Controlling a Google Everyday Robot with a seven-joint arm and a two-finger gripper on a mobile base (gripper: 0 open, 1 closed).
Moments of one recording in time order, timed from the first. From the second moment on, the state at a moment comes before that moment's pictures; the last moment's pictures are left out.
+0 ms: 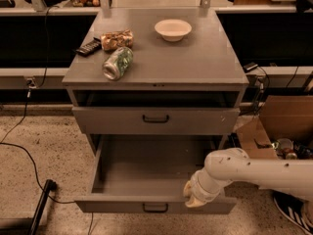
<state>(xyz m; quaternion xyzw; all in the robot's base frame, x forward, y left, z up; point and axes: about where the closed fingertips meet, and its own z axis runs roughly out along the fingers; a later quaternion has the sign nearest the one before) 0.442 -0.120 0.451 -0.76 0.63 0.11 0.13</state>
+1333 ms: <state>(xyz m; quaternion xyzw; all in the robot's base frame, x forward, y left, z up) 0.440 -0.119 0.448 -0.76 0.63 0.11 0.13</state>
